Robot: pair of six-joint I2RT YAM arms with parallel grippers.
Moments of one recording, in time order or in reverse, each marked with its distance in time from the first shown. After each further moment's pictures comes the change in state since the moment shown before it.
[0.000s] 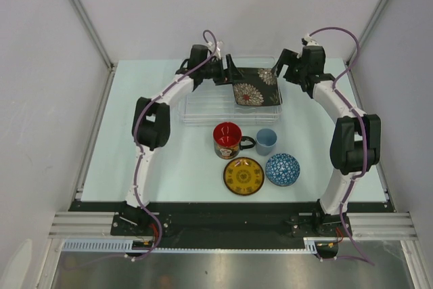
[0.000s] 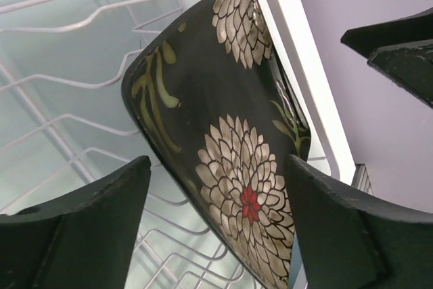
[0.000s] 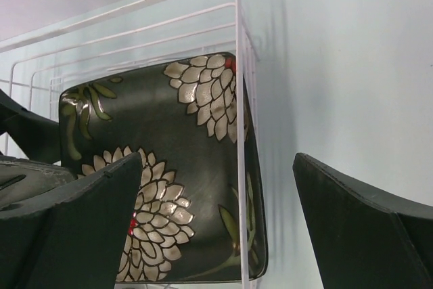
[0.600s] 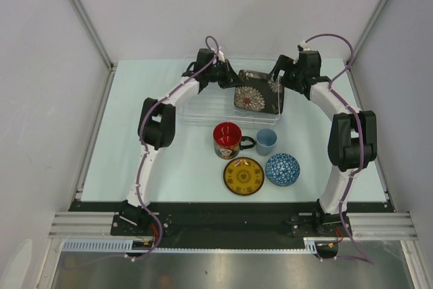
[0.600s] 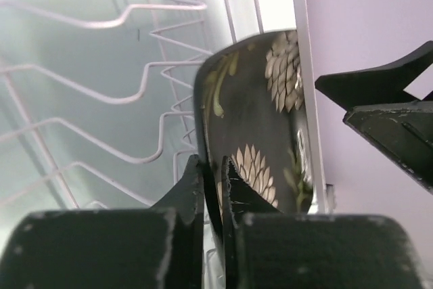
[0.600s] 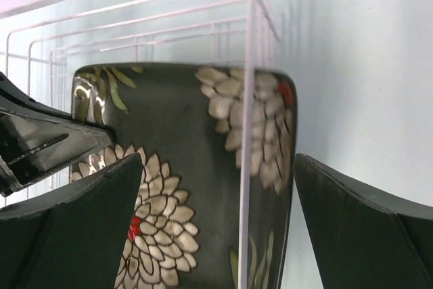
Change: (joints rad) left arm -0.032 0.080 0.052 0.022 -0.045 -0.178; right arm 0.008 0.046 -0.024 -0.005 -0.067 0.051
